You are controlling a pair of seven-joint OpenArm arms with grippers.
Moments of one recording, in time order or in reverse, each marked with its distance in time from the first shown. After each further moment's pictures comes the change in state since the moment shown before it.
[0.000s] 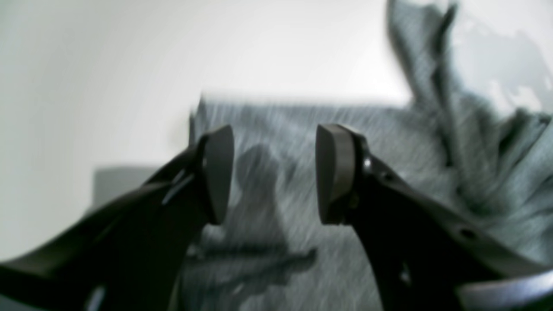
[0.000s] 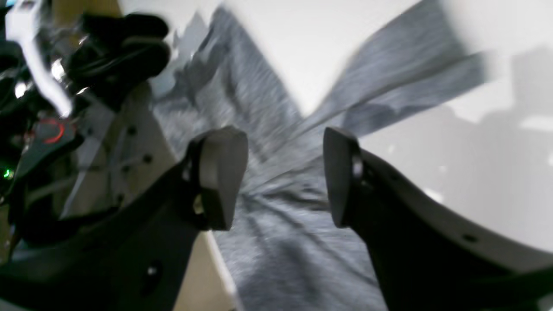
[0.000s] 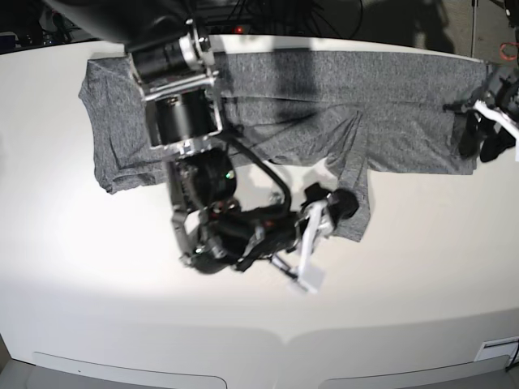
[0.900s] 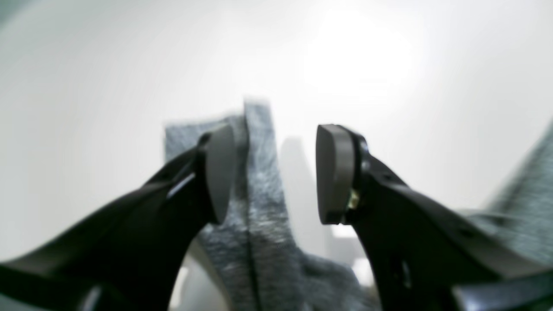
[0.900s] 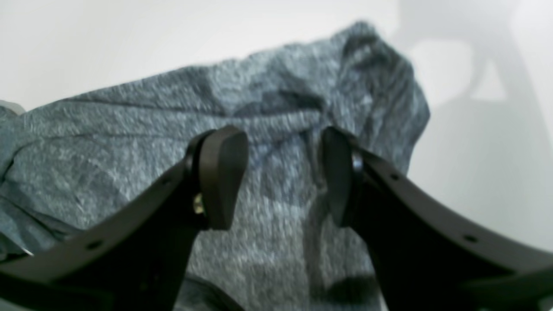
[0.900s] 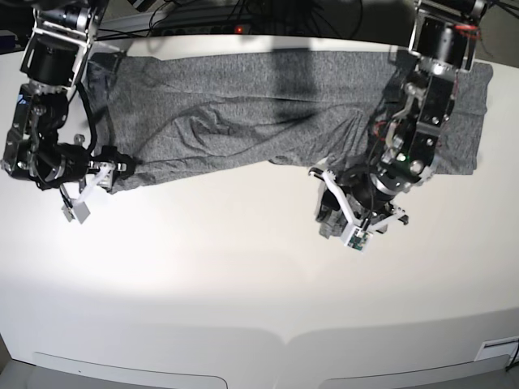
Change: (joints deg) left arm -28.4 13.8 40.8 -10.8 29.5 24.0 4.1; right arm -17.1 27.1 31.4 0.0 -9.9 0.0 4.6
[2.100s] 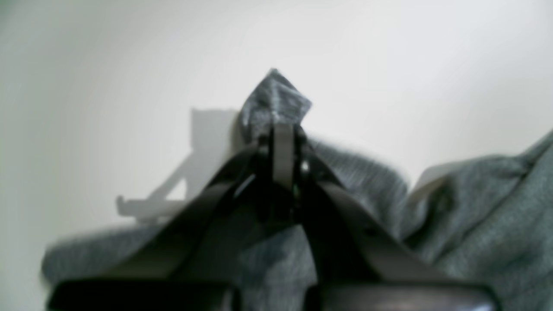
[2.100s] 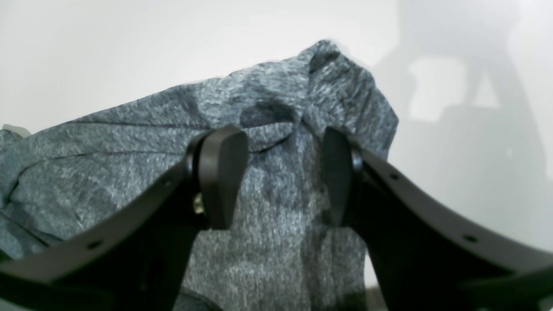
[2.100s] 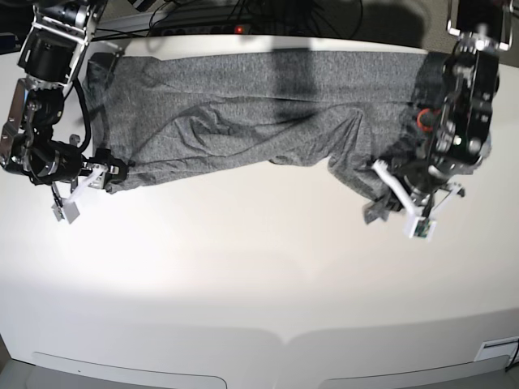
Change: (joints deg) left arm 12.3 -10.2 -9.5 23.1 -12.3 8.9 16.0; right arm -0.3 0.2 1.9 0.0 -0.1 0.0 4.1
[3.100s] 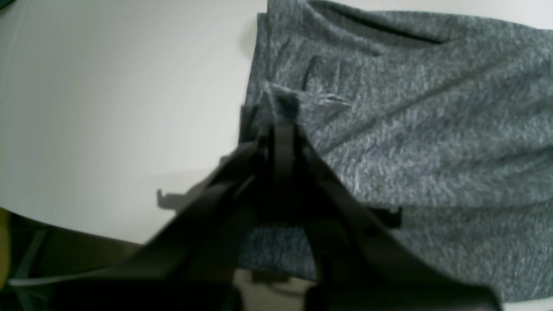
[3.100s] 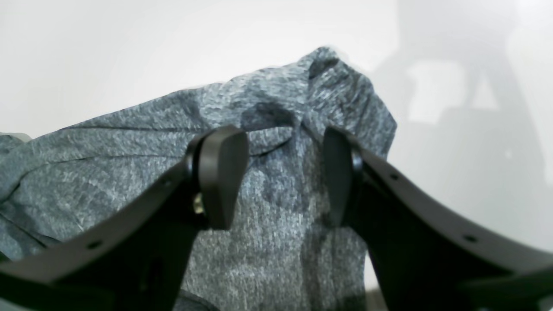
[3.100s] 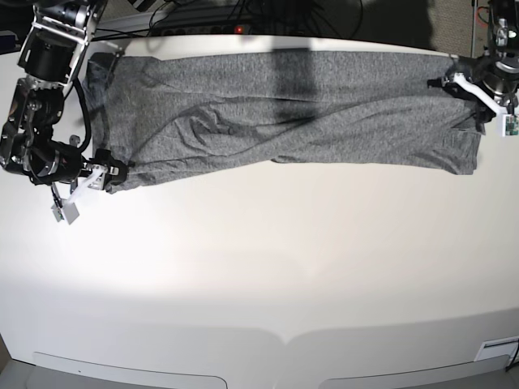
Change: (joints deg) left arm 29.3 -0.1 -24.2 8.3 4.7 0.0 -10.2; right arm 0.0 0.0 0.0 0.0 0.0 0.0 0.4
